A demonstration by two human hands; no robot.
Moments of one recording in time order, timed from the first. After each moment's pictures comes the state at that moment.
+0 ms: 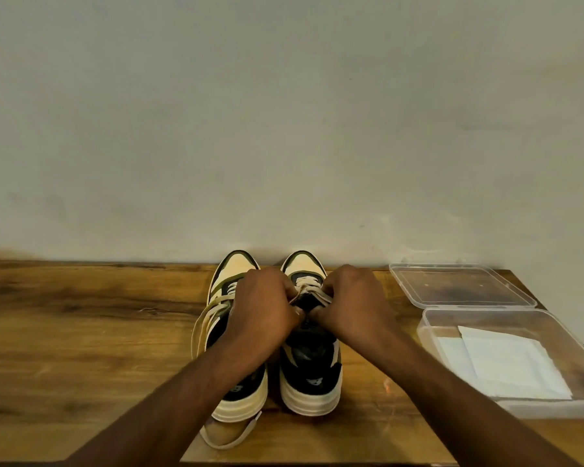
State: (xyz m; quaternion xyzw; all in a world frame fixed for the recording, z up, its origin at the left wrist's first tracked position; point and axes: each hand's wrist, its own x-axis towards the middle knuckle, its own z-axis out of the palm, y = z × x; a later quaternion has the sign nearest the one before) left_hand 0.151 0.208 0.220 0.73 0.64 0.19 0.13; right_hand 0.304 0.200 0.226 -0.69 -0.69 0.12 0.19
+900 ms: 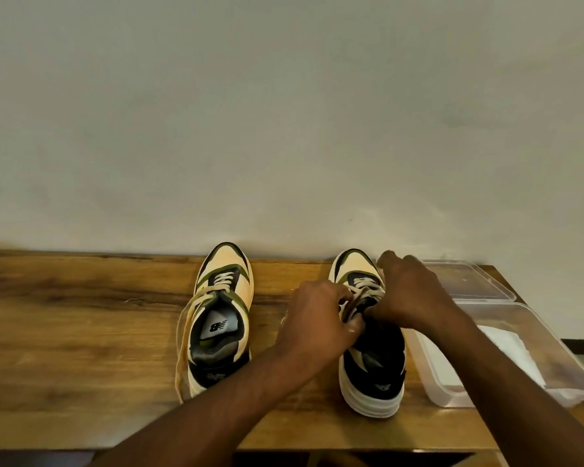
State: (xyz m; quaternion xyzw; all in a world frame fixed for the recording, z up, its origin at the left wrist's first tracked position) left_hand 0.222 0.180 0.190 0.76 0.51 0.34 0.23; right_hand 0.381 0.191 0.244 -0.76 -0.64 0.11 0.05
